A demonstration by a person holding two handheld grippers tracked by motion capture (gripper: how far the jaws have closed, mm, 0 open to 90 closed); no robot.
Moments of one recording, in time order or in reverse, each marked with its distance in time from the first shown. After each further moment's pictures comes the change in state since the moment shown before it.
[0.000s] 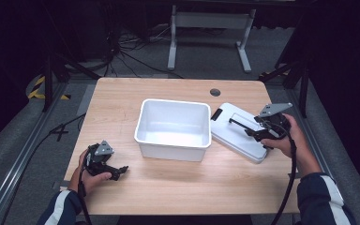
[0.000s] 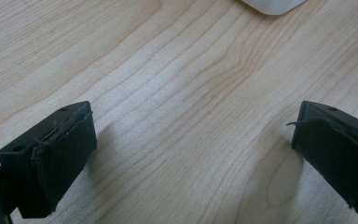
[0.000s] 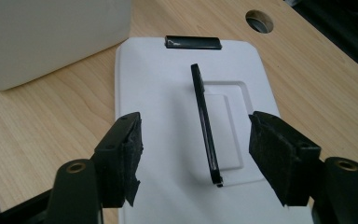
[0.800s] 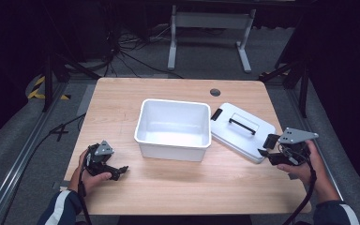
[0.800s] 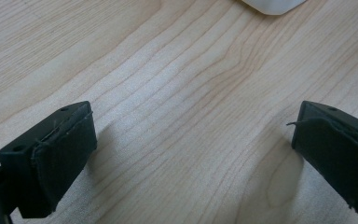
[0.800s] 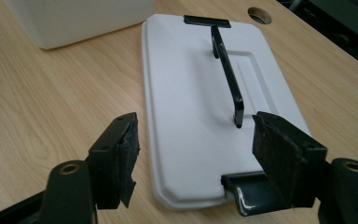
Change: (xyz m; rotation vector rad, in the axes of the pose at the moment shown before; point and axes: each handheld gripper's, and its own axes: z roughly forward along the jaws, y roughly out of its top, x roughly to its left) left arm 0.000 0.000 0.000 0.000 0.001 0.001; right arm 0.031 -0.071 -0.039 -0.117 -0.023 -0.005
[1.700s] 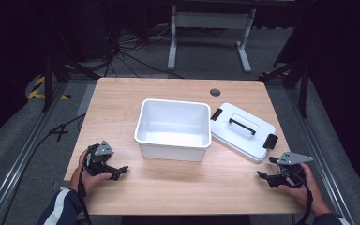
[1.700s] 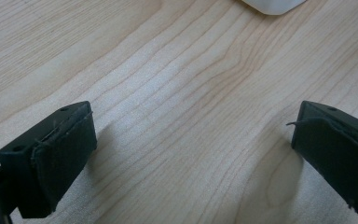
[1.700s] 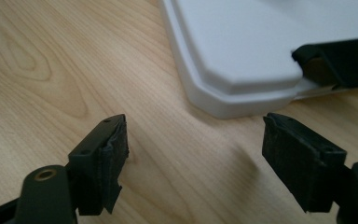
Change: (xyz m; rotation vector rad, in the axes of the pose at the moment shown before) left arm 0.000 0.000 0.000 0.004 0.000 0.000; right arm 0.023 -0.087 0.030 0.054 0.051 0.179
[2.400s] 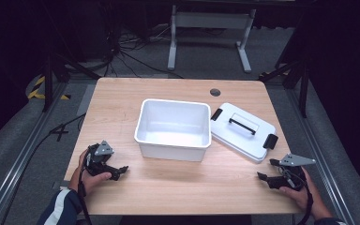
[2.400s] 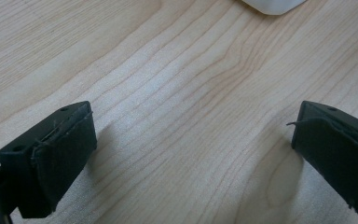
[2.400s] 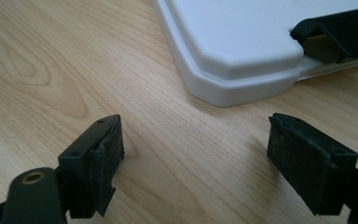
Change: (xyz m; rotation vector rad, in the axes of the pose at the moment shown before) left arm 0.000 0.000 0.000 0.000 0.000 0.000; right arm 0.000 -0.010 0.002 -0.033 0.007 0.086
